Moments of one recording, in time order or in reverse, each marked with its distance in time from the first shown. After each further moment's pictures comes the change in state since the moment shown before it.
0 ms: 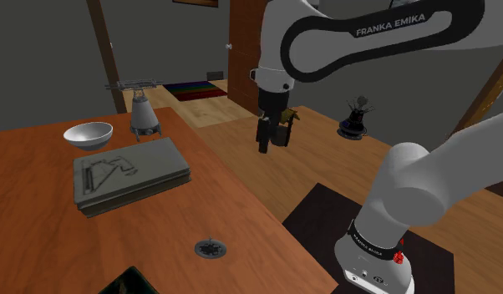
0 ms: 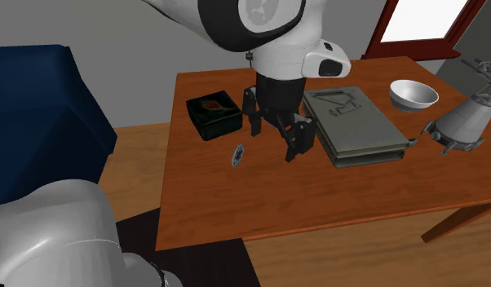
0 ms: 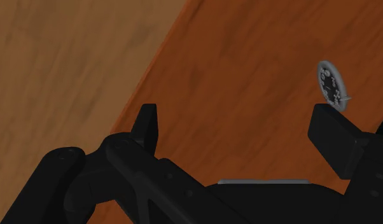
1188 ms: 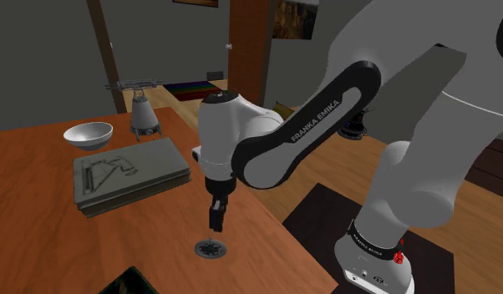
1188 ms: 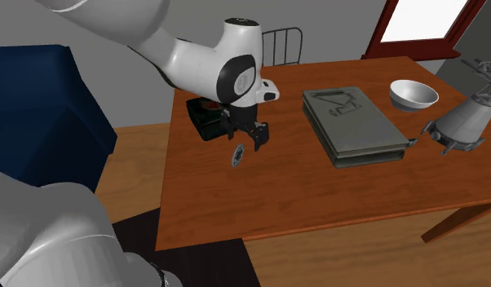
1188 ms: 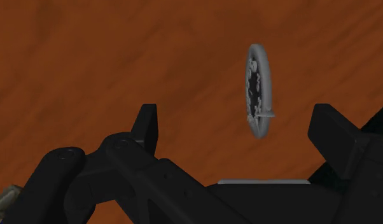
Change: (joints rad) arm 0.144 0.510 0.253 -0.006 -0.008 0.526 0.102
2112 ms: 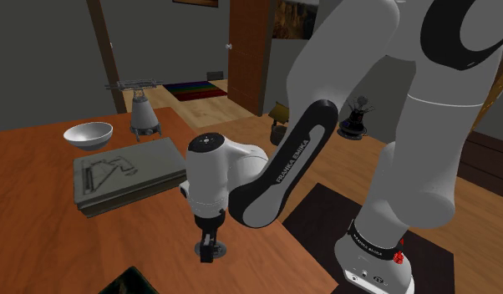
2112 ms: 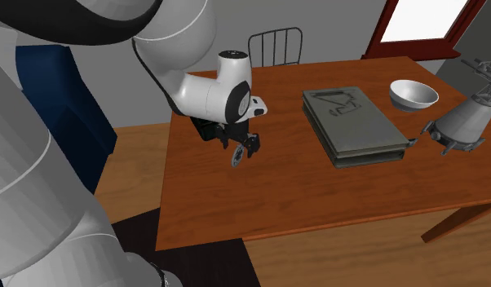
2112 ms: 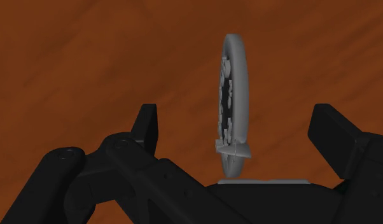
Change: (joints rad) arm 0.033 0.271 0.023 0.042 -0.192 0.207 0.142
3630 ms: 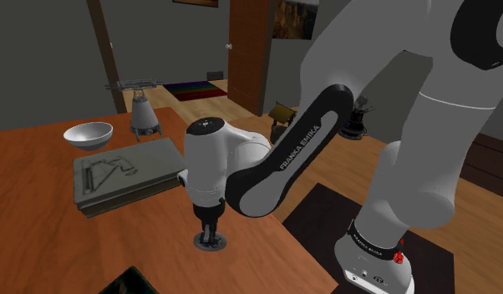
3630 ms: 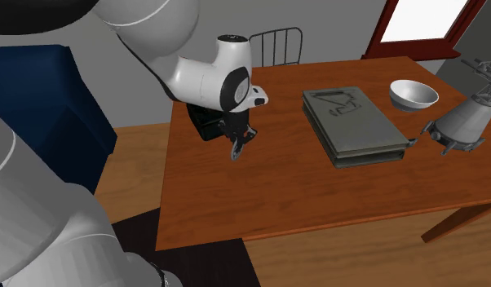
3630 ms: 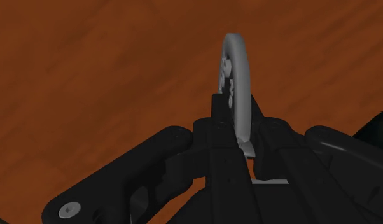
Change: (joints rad) arm -0.009 -0.095 0.022 0.008 0.084 -0.092 -0.061
